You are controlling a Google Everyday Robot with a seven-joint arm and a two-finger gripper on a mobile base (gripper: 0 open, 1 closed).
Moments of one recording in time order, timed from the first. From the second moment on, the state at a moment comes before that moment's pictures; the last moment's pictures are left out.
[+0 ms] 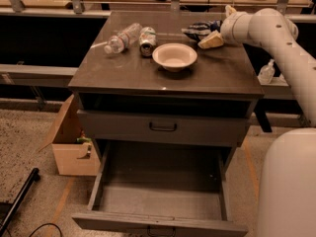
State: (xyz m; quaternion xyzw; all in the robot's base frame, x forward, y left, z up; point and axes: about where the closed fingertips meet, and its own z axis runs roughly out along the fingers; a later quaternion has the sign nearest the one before) arm 0.894 -0.221 0.910 -0.42 0.69 -0.10 0.58
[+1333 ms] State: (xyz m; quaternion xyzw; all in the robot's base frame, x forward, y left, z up) arm 0.890 -0.207 0.923 -0.45 0.68 -0.09 0.58
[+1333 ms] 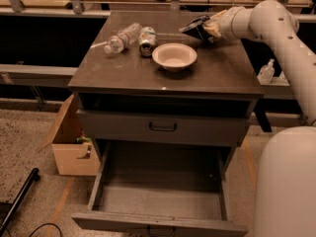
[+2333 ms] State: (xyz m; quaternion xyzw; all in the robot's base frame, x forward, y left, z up) arm 0.857 -0.207 1.010 -0.42 0.65 -0.09 0.63
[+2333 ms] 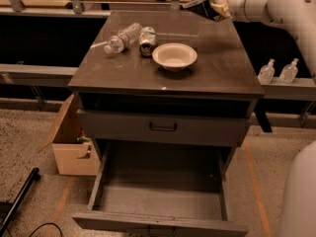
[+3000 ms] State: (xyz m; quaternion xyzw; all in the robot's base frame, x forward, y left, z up) arm 0.801 -0.201 1.046 -0.43 0.66 -0.02 0.61
